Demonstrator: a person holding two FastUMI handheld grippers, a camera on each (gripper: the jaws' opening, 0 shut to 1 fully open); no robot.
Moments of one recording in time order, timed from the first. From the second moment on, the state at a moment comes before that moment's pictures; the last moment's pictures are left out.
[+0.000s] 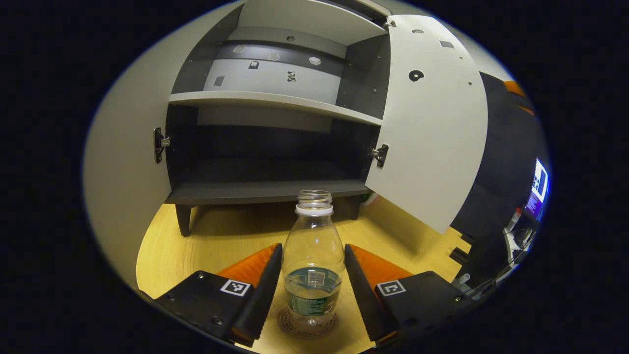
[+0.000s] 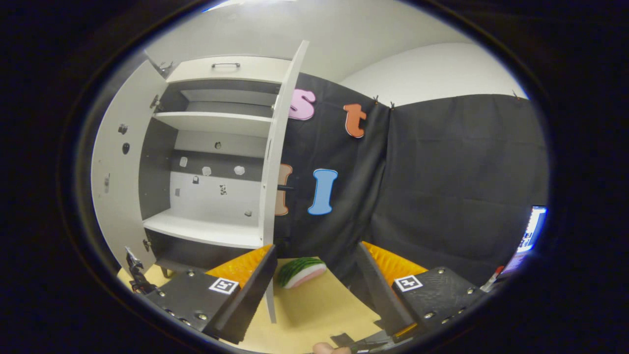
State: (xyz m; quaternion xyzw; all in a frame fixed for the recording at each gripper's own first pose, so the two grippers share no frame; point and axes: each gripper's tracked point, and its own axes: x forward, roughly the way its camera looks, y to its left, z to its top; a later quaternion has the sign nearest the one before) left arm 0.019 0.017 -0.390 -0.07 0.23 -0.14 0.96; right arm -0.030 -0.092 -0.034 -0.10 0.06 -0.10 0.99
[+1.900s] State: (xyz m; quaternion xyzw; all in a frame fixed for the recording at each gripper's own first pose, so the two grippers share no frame) left arm -0.006 0.007 -0.243 -0.04 0.14 -0.14 0.98; right arm -0.032 -0.095 -0.059 -0.06 0.08 -0.09 0.99
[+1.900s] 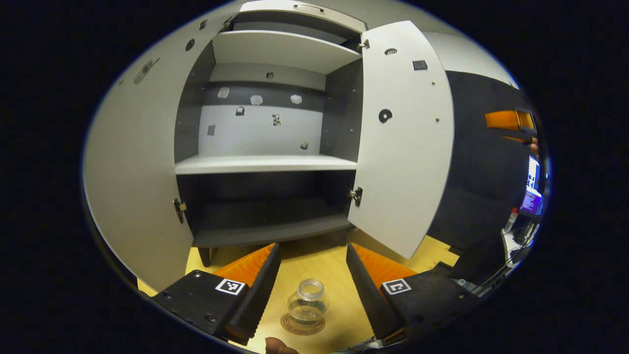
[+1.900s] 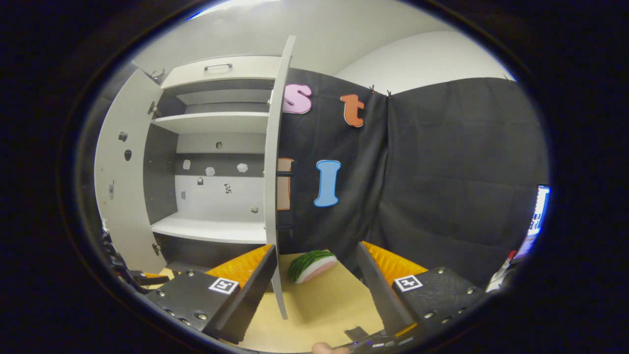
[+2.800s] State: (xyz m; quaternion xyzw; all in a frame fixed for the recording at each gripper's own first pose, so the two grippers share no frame) left arm -0.045 0.092 -0.002 -0.02 -0.03 0.04 1.00; right arm 0.032 -0.098 -0.023 -0.05 0.03 -0.05 1.00
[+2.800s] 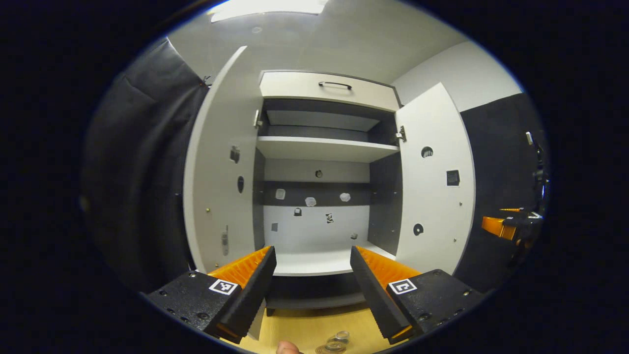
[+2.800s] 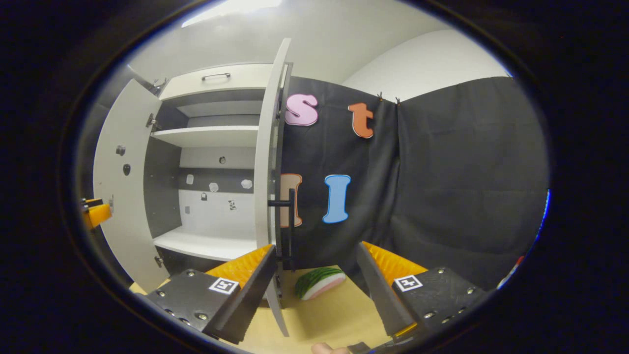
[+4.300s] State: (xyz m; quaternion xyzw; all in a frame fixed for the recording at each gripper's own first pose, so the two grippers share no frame) left arm -0.125 0.199 -0.012 -0.03 -0.03 0.20 0.98; right arm 0.091 0.041 -0.017 -0.03 0.05 0.13 0.99
